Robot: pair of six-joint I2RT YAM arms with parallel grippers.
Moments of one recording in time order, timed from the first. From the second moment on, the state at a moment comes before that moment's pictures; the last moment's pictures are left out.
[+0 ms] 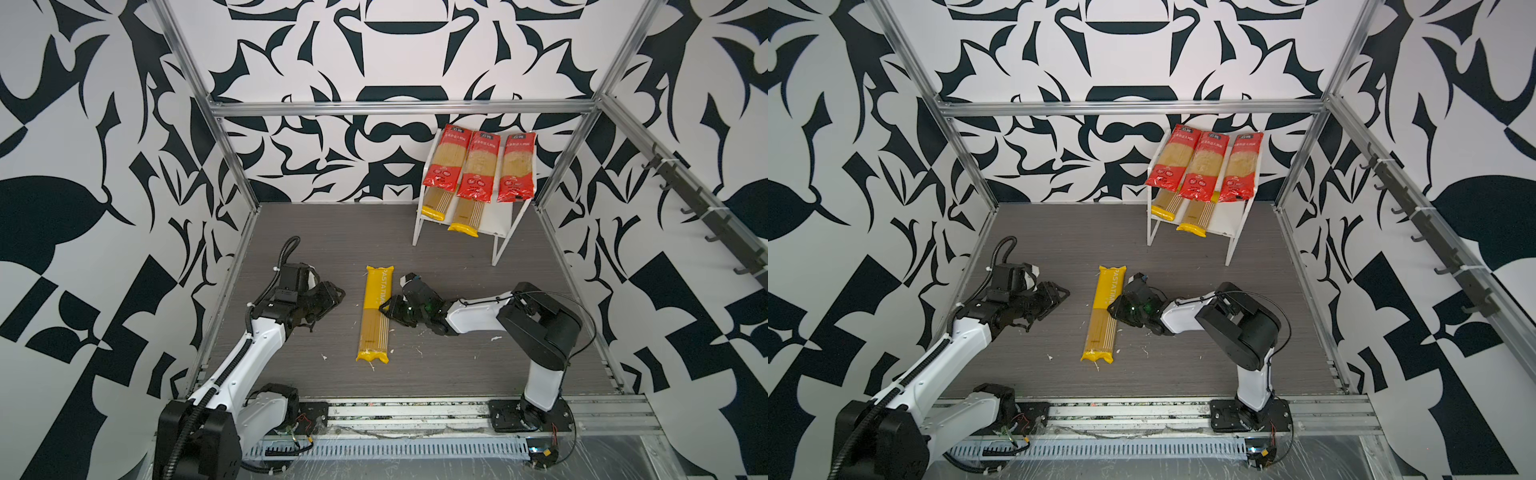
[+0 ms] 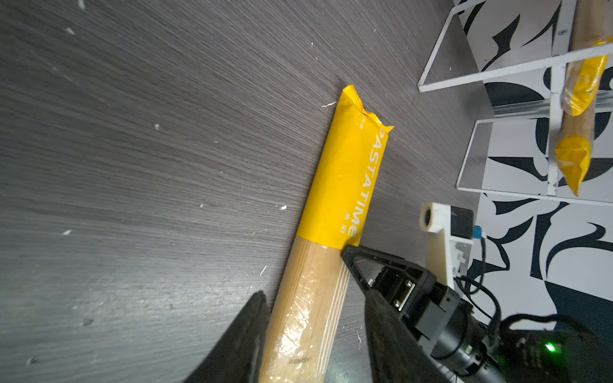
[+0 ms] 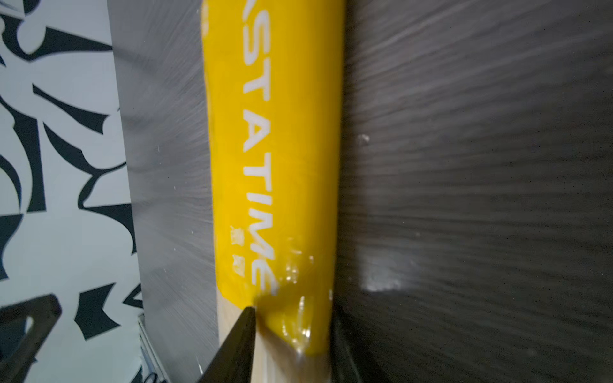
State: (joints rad) left arm -0.22 1.05 0.65 -0.45 0.37 -0.78; right arm 0.85 1.87 0.85 0.32 -0.16 1.14
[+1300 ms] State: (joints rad) left arm -0.51 1.42 0.63 0.59 0.68 -1.19; right arm 0.67 1.27 0.57 0.52 -0.55 1.08
